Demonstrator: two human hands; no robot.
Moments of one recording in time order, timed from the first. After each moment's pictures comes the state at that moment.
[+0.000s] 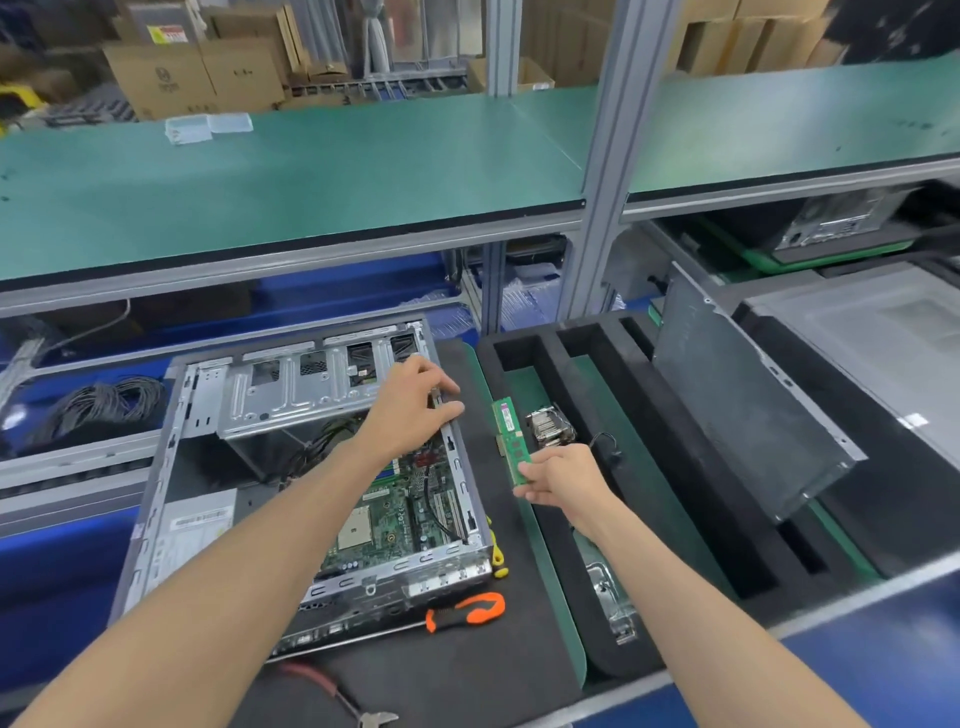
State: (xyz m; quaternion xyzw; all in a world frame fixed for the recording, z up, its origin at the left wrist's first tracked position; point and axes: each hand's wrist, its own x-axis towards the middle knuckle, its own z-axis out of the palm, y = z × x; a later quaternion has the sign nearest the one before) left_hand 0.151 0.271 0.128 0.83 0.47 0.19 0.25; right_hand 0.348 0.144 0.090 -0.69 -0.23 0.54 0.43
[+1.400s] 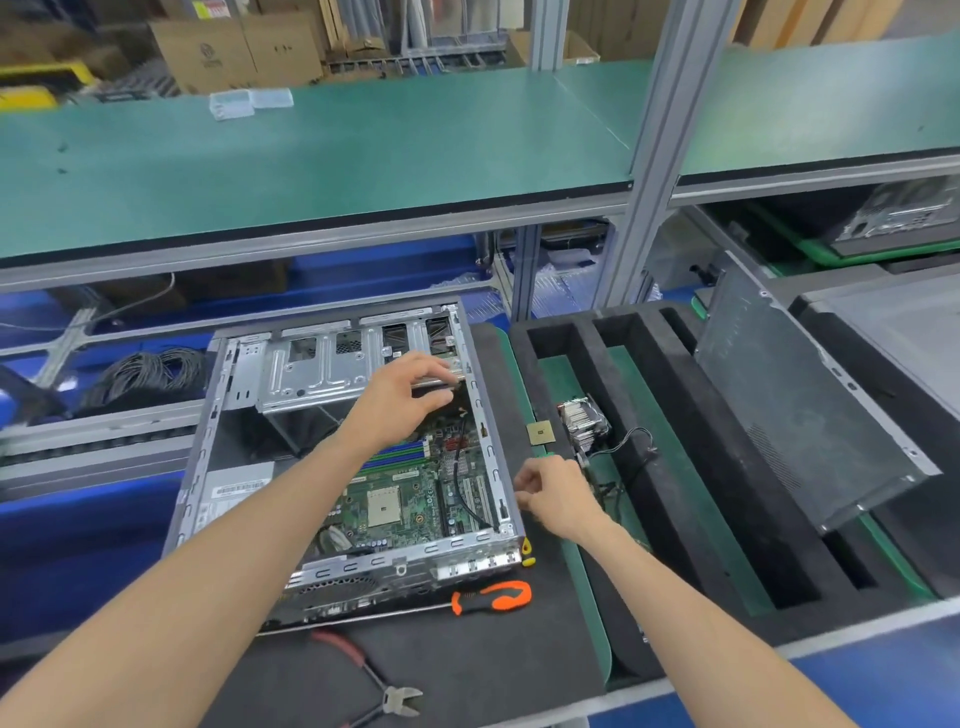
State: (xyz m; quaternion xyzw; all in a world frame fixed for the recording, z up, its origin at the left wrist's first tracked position) left_hand 0.099 0.270 0.128 0.78 0.46 0.24 0.35; right_hand 0.316 0.151 0.047 -0.73 -0.58 0.34 0.16
